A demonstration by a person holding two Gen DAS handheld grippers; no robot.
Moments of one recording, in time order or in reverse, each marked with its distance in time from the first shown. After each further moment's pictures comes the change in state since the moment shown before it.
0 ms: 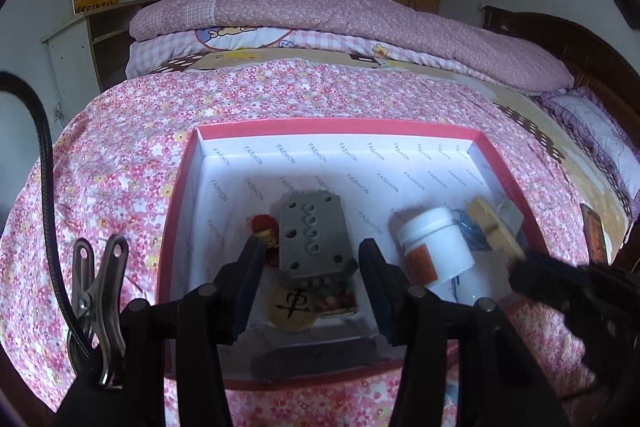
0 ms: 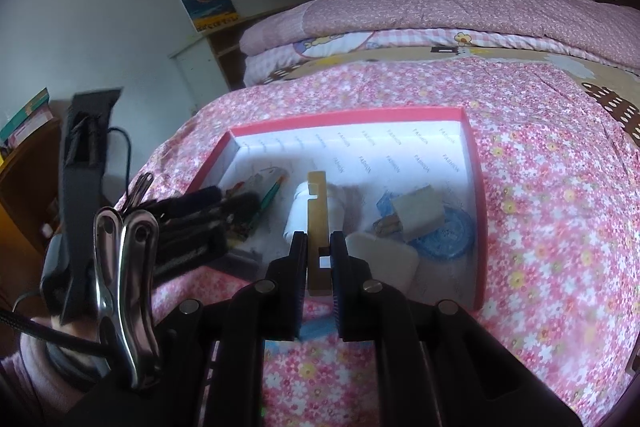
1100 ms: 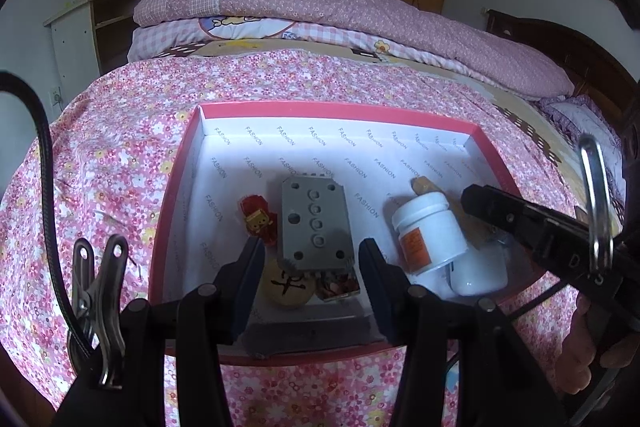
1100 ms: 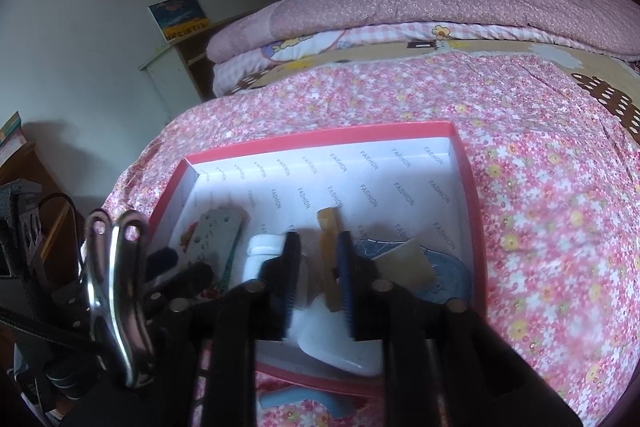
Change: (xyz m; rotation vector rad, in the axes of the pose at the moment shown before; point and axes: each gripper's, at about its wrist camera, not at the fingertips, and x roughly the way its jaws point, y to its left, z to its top) left arm -0.002 0.002 -0.009 -0.045 0.021 -0.018; right arm 0.036 -0.017 0.026 0.064 0.005 -0.065
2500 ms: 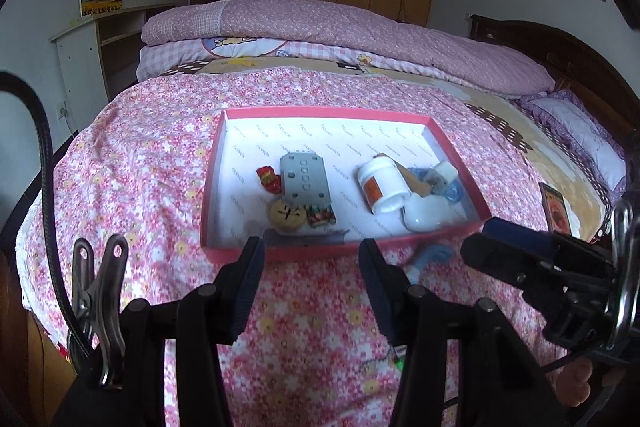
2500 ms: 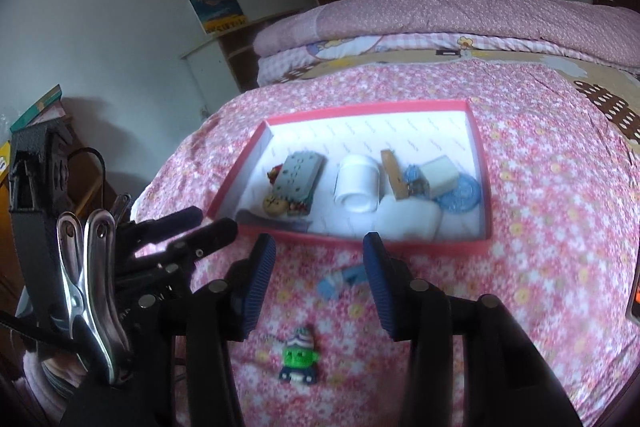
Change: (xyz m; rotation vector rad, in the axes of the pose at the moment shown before) left arm -0.088 -0.006 -0.042 0.037 -0.052 -0.016; right arm -0.087 0.044 -0.063 -0.069 -0.006 0.076
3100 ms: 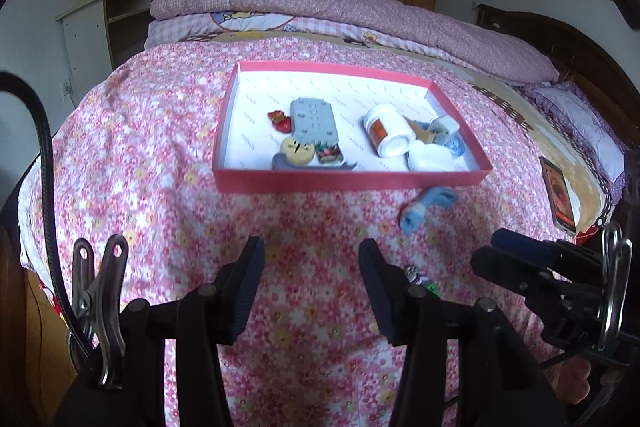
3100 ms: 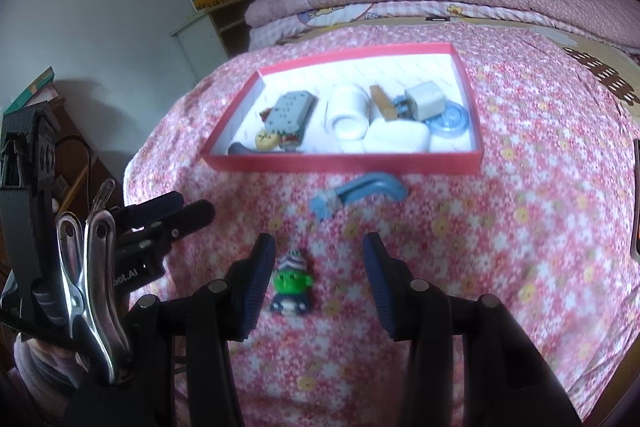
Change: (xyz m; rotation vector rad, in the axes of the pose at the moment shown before) left arm -0.006 0.005 -0.042 -0.030 0.064 0.018; right arm -0.006 -0.001 -0.047 0.015 0.089 -0.029
